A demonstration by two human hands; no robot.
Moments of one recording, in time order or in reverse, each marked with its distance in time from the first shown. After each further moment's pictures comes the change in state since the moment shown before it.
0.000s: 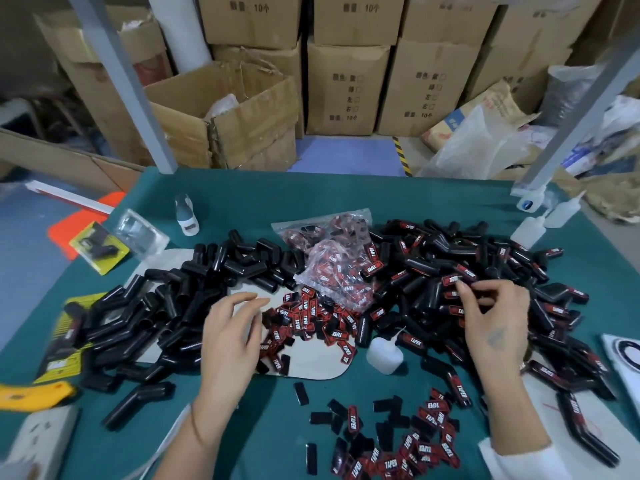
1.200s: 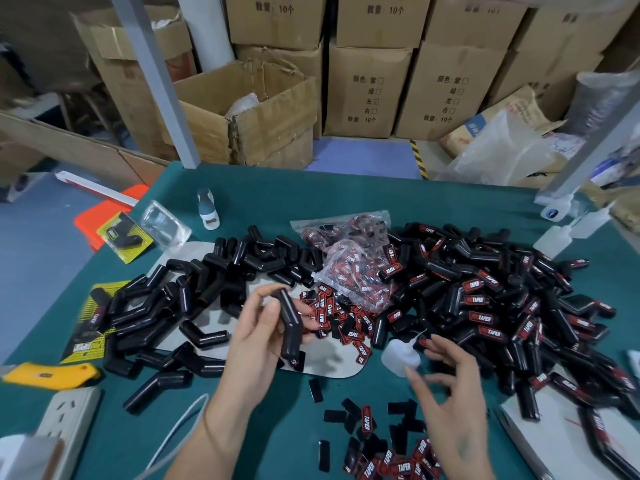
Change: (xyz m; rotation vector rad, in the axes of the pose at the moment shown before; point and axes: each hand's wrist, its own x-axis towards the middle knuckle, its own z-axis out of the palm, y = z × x) left_hand -0.002 0.049 -0.025 -1.369 -0.145 -0.485; right_hand -0.129 -0.012 0.003 0.298 -0.383 -0.026
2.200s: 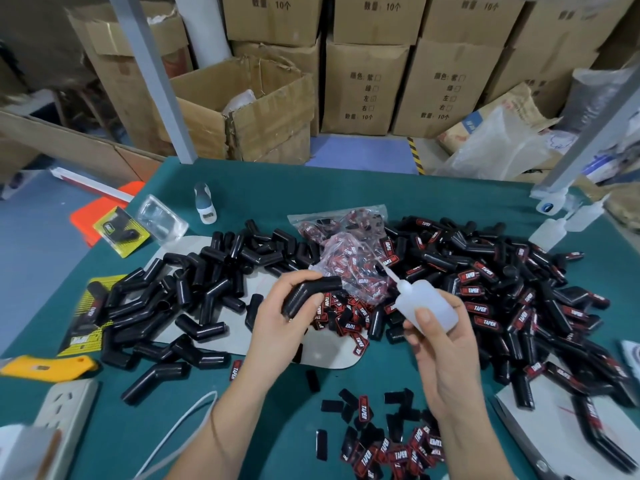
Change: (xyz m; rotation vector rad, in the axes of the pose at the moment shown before) left_hand 0.012 -0.014 0.019 0.583 -0.046 0.199; right_hand 0.041 -0.039 0.008 0.903 -0.083 0.177
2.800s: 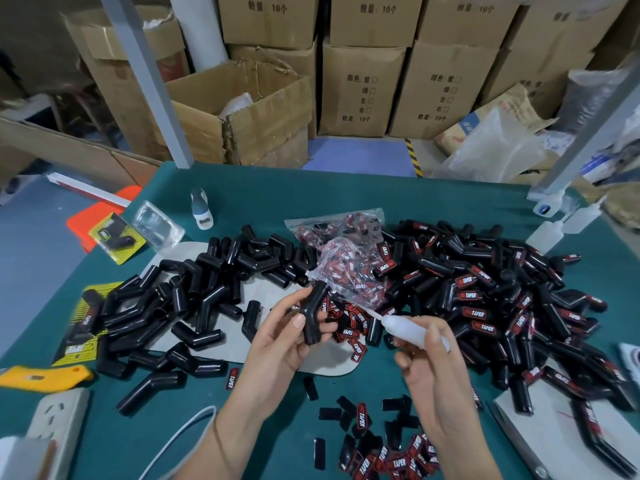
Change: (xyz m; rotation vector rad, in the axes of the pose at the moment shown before) left_hand -0.020 -0.017 0.001 -0.691 -0.093 -0.325; right_hand -0.015 0.006 -0.007 0.042 -0.066 0.117
